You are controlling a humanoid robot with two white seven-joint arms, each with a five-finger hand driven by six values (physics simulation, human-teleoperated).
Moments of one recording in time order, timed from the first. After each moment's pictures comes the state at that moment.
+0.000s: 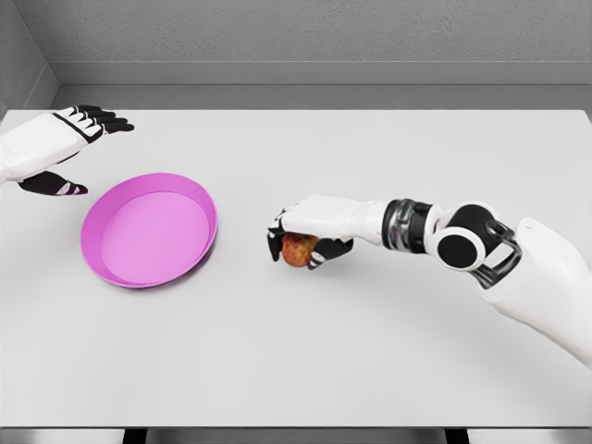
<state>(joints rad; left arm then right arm) -0.49 0.93 -0.46 -1.36 -0.41 -0.61 -0.15 -0.68 -0.54 0.88 -1.75 0.26 -0.01 0.61</state>
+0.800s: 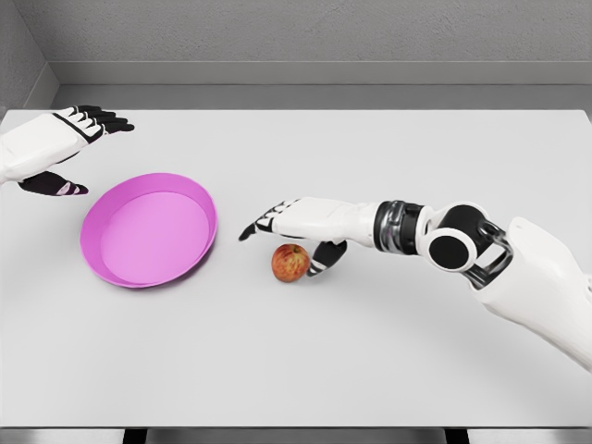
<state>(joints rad) -0.49 0.93 -0.46 -1.36 -0.41 -0.61 -0.15 -0.70 -0.53 0.89 -1.75 0.26 -0.01 0.61</state>
